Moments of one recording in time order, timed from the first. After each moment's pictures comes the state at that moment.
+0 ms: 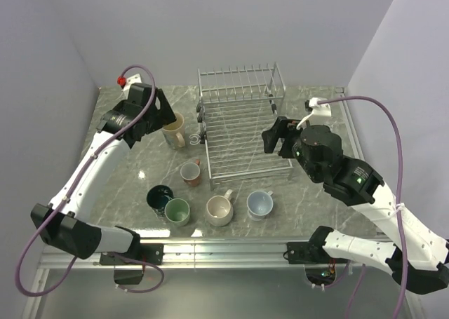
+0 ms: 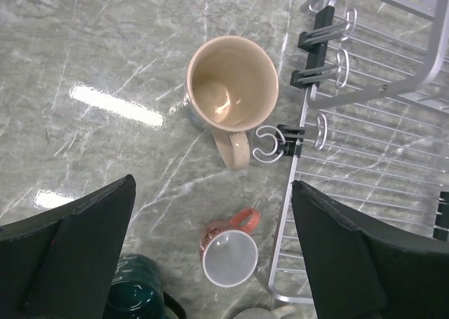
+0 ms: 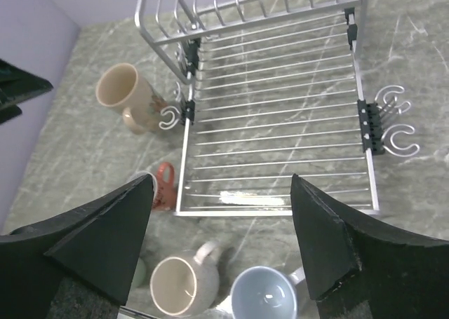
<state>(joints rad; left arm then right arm) -0.36 1.33 1.44 -0.84 -0.37 -0.67 0.85 0.93 1.27 -0.69 0.54 0.55</state>
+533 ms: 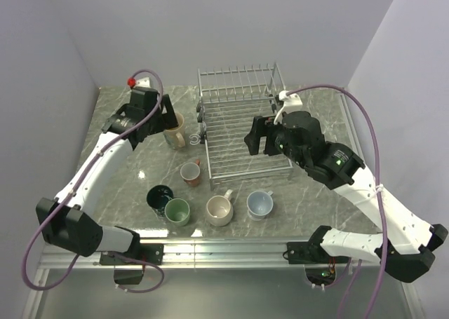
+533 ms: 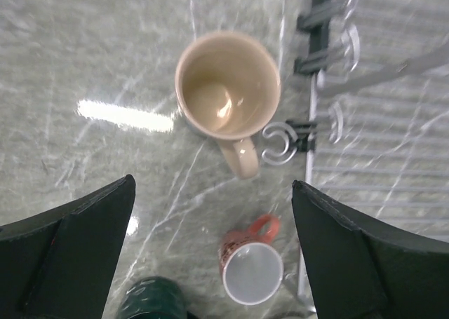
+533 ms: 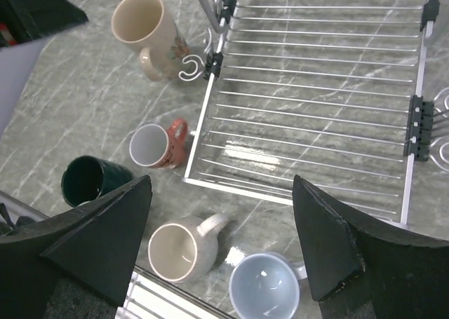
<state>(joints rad) -0.33 1.34 1.35 -0.69 -0.28 -0.51 0.80 1.08 1.34 -0.71 0.29 0.44</state>
